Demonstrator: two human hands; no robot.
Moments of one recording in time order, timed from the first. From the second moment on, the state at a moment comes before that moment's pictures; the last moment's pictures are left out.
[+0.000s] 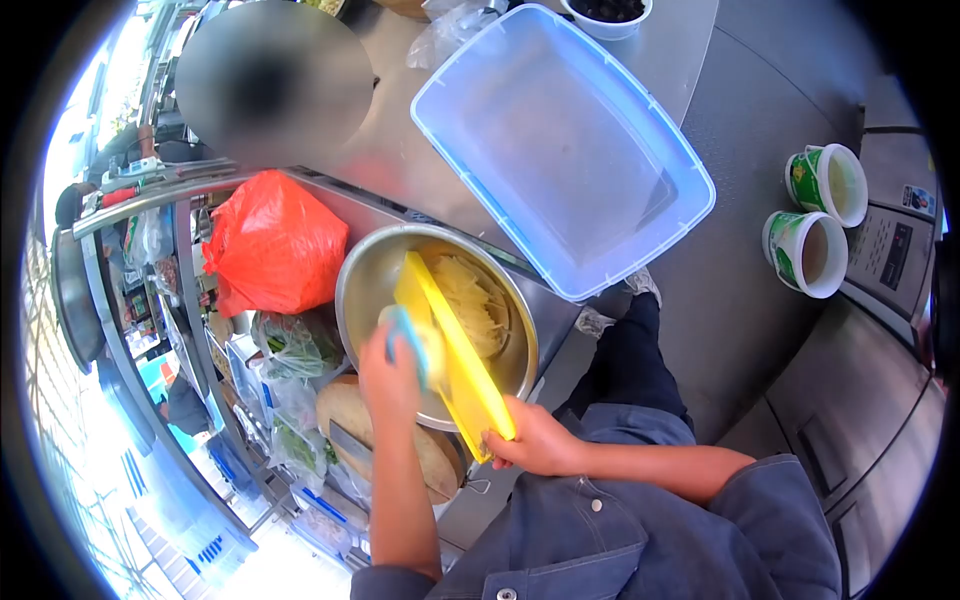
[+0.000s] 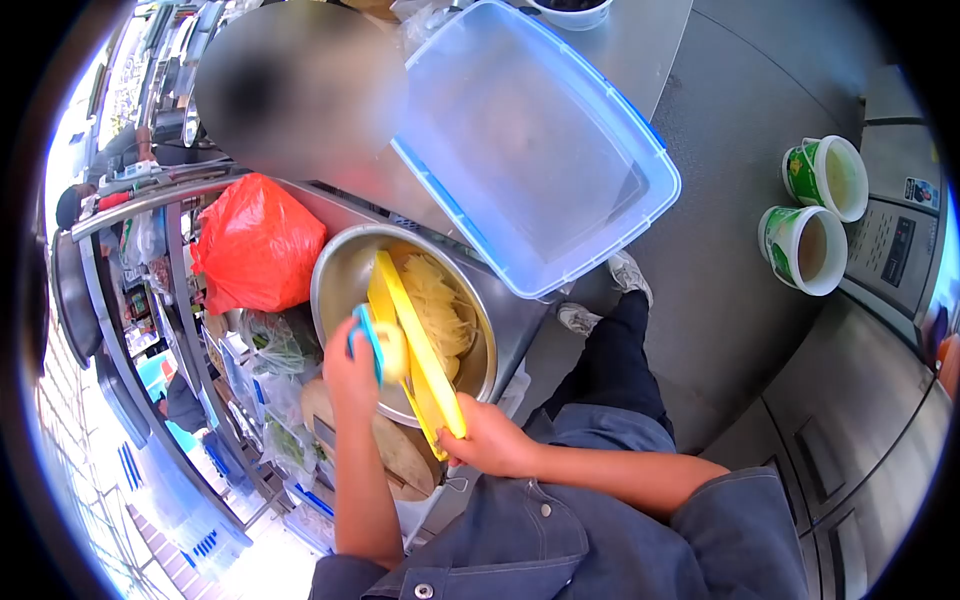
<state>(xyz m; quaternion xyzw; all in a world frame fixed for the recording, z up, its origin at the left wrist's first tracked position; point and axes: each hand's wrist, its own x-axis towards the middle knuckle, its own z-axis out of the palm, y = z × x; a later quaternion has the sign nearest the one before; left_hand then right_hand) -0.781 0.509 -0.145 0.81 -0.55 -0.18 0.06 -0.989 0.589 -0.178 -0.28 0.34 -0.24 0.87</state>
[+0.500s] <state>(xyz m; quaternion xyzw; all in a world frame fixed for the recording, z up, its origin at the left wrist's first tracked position) -0.799 0.552 -0.131 0.78 -0.59 -0.18 0.08 -0.990 0.590 -0.185 -0.28 0.34 -0.20 0.88</state>
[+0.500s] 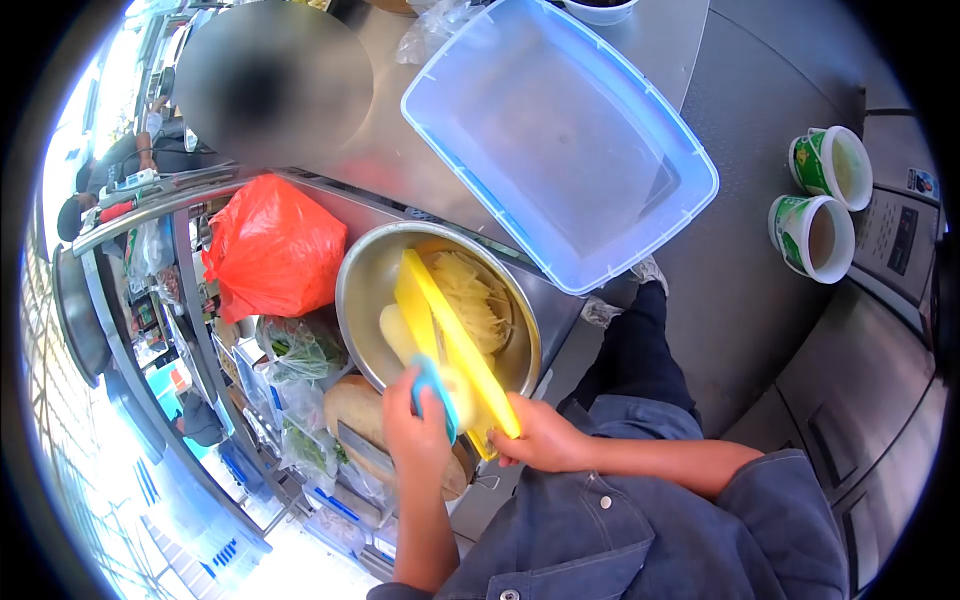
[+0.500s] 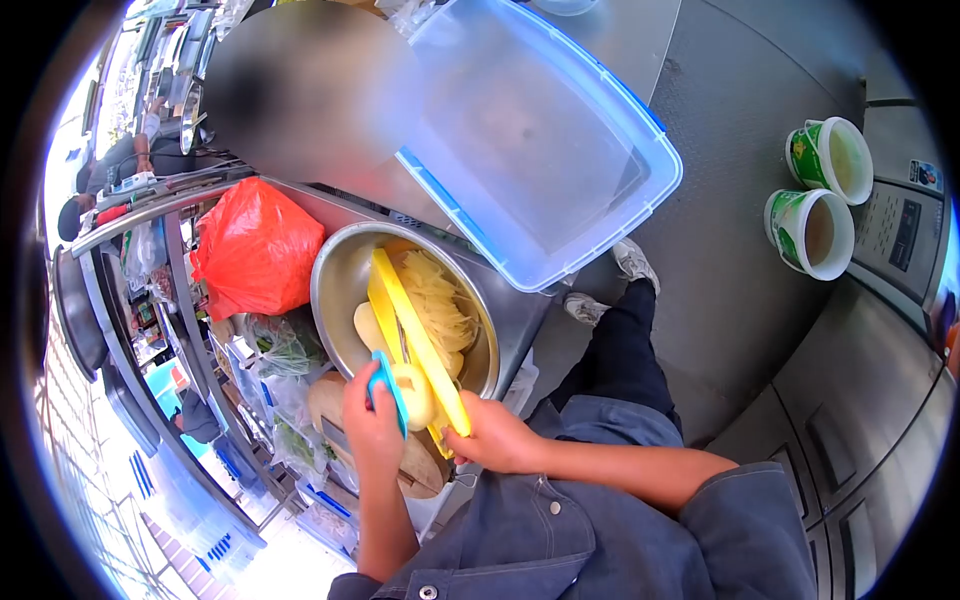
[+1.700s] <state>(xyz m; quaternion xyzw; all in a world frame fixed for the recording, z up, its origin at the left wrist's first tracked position) -0.793 0.549 -0.117 0.81 -0.53 -0.24 0.07 -0.976 0.576 -0.171 -0.29 0.33 -0.25 0.86</state>
